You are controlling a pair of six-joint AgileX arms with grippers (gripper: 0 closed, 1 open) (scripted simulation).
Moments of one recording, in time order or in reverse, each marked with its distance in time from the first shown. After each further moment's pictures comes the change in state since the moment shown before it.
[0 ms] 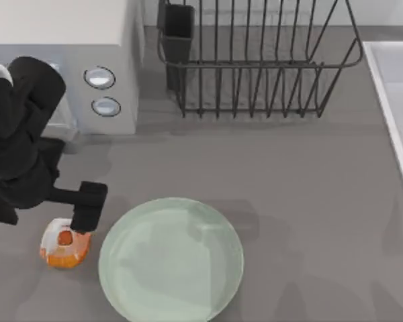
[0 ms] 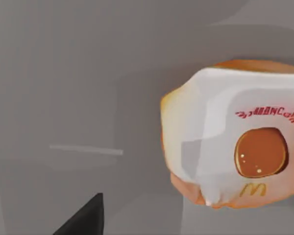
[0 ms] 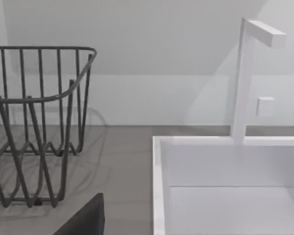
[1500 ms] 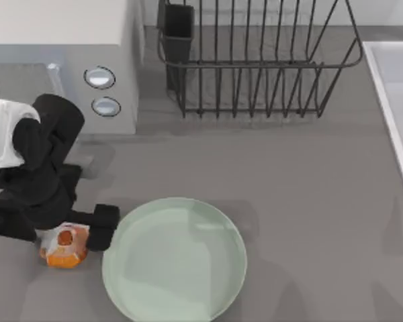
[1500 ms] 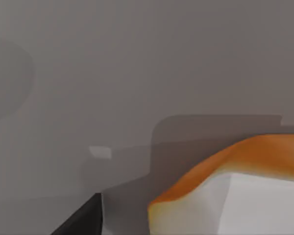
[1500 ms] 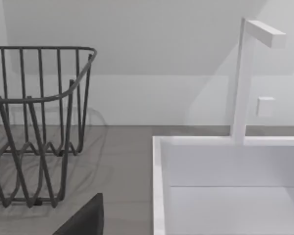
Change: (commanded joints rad) left arm -0.006 0.219 -0.128 0.306 0.000 0.003; right arm 0.000 0.000 0.000 0.000 0.000 0.000
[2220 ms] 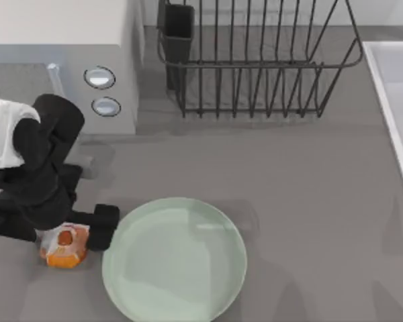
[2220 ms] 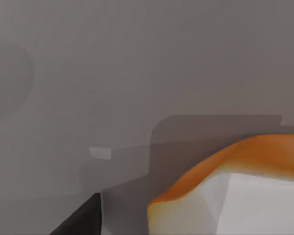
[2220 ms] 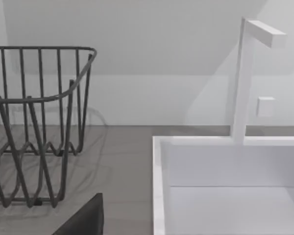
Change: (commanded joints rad) left arm 0.000 0.000 0.000 0.000 0.000 0.000; right arm 0.000 0.000 0.000 0.000 0.000 0.000
